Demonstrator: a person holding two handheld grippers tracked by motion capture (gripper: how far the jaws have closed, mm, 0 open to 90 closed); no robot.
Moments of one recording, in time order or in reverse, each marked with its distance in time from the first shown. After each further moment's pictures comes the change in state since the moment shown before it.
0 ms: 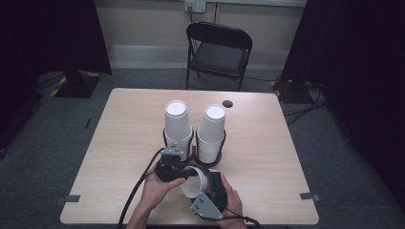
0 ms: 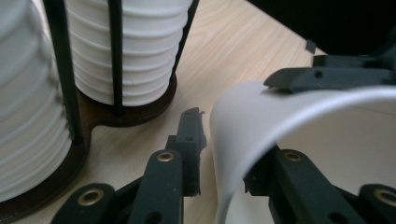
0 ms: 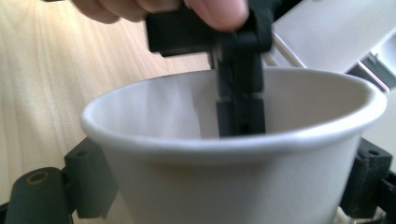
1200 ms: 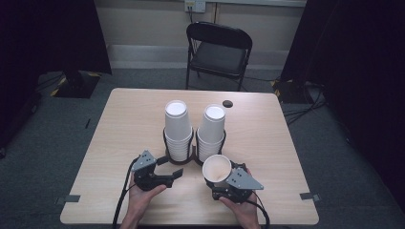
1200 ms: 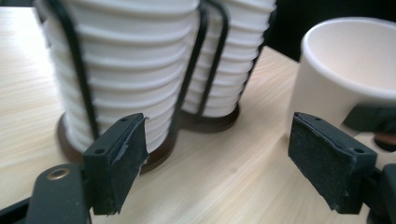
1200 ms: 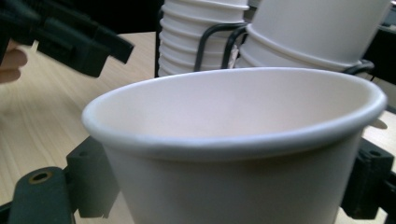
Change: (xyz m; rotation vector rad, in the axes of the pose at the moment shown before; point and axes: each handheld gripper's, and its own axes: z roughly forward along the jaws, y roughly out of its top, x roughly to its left) left arm 0.017 -0.055 -0.037 -0.293 0.215 -0.014; right arm -0.057 -0.046 -0.021 0.019 0.062 0.605
